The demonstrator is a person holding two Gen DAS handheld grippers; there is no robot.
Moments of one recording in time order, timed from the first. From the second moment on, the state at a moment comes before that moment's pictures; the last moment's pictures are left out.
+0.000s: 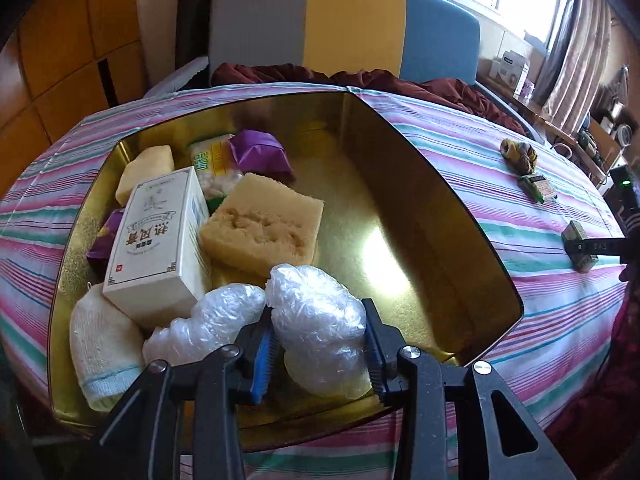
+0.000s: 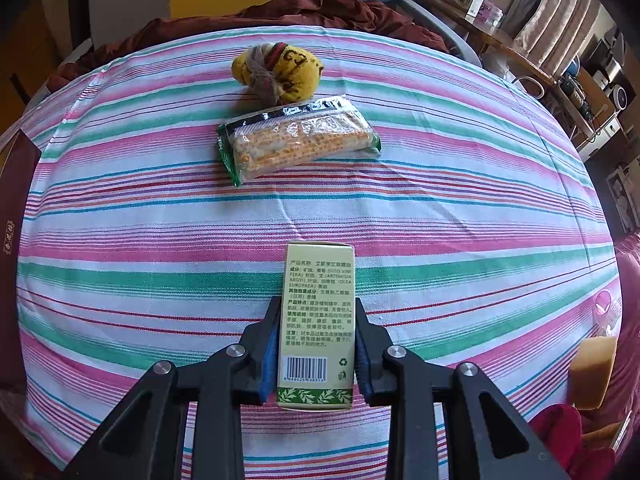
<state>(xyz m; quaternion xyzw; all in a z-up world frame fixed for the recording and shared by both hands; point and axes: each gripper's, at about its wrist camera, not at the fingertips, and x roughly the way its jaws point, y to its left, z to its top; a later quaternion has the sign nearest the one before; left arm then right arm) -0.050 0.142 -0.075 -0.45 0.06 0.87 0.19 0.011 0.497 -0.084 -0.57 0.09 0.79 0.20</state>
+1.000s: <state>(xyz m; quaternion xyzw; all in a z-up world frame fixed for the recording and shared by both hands) -0.034 0.099 -0.036 -0.39 0.01 0.91 0.17 0.000 0.463 -0.069 -0.54 0.16 0.82 0.12</state>
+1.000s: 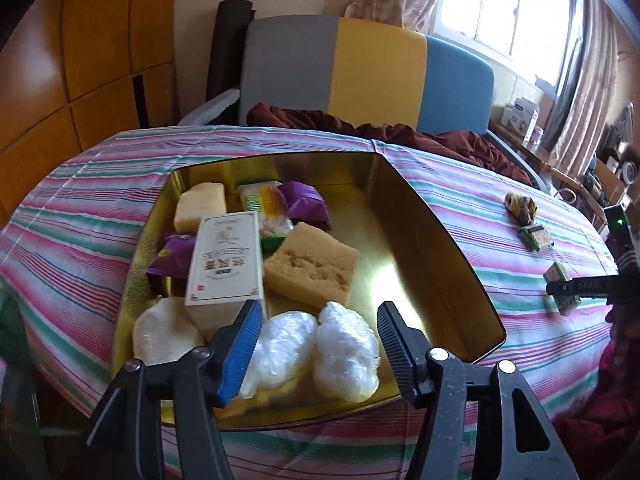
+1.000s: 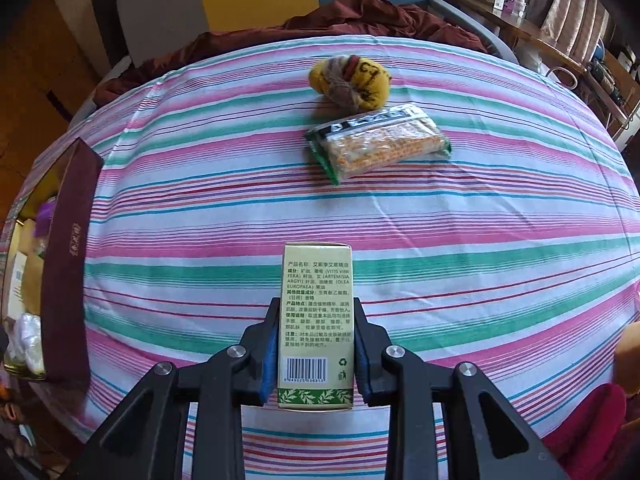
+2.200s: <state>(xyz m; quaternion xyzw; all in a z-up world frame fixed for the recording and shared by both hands) -0.030 0.025 -0.032 -0.38 -0.04 0.92 0.08 -0.065 0.219 -0.058 -0.56 0.01 0.83 -0.08</state>
